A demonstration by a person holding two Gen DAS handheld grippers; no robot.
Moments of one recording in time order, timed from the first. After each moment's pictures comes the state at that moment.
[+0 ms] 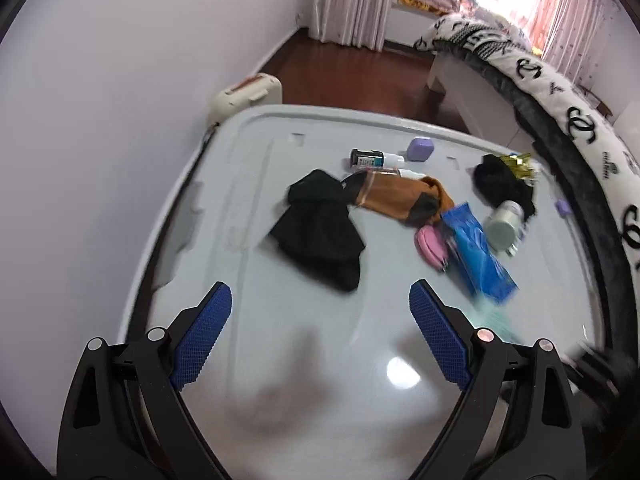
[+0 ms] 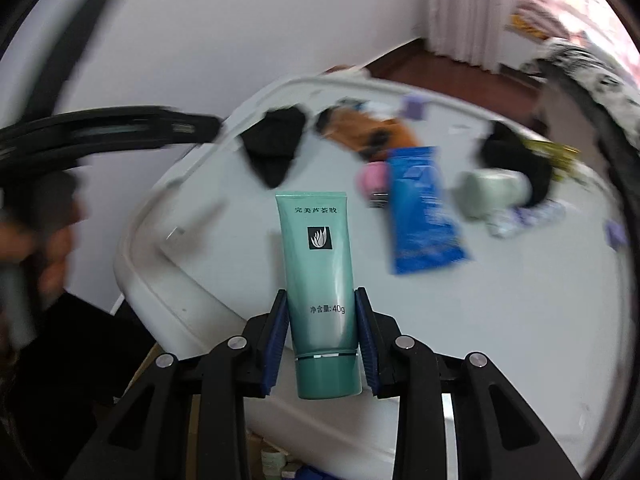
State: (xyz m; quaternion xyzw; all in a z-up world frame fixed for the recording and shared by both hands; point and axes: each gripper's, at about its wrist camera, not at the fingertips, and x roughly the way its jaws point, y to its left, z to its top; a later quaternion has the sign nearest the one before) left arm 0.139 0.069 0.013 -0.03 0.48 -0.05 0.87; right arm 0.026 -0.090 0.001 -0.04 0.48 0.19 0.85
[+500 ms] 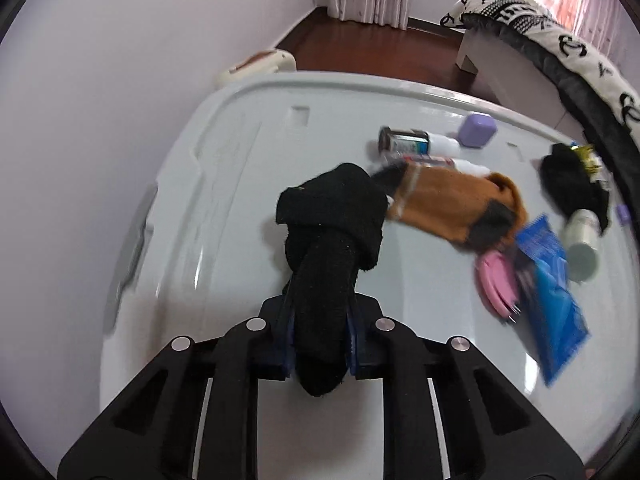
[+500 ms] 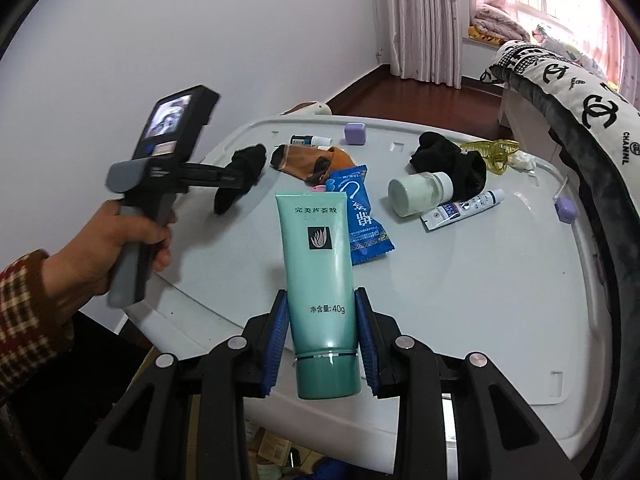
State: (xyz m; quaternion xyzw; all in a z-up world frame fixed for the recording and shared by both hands) left arm 0.174 0.057 -0.040 -0.01 0.51 -0.01 0.86; right arm -0.005 -0.138 0.021 -0.01 0.44 0.16 0.88
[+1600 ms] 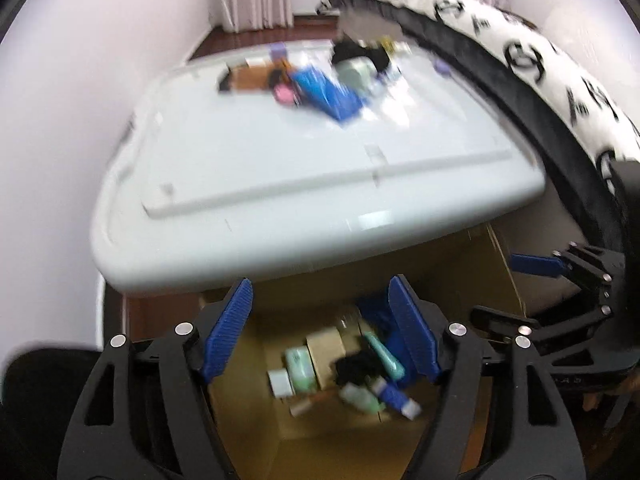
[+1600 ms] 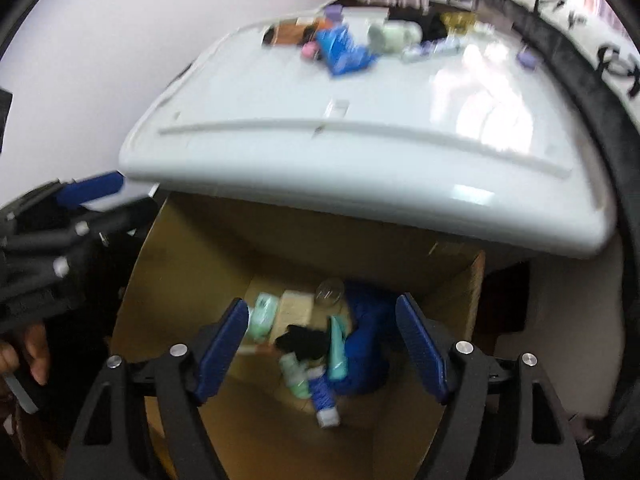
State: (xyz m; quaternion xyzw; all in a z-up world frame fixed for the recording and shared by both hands) left arm -0.084 0.004 0.011 0.06 0.48 -0.17 0.86; right arm -0.134 -0.138 -0.017 0.01 0.55 0.09 0.83
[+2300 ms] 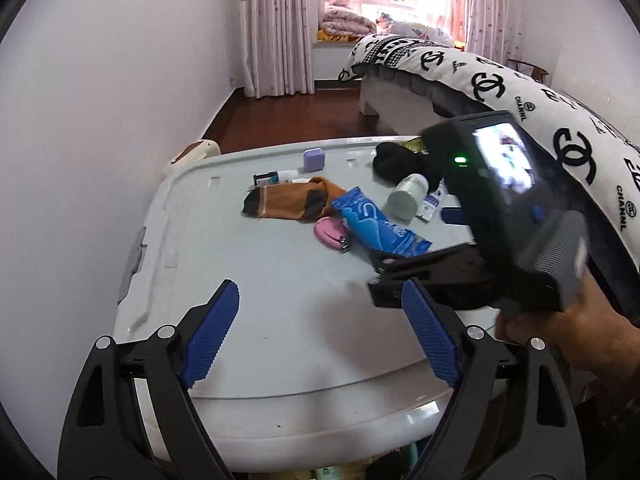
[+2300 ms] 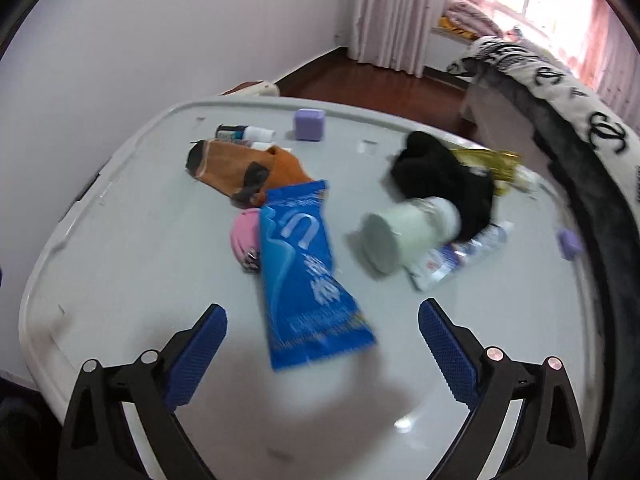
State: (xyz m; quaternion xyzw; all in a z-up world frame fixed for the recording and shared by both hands) left arm 0.025 0.001 0.034 0.06 0.37 -0.14 0.91; right arm 0.108 -0.106 -0.030 -0.07 0.47 0.06 0.88
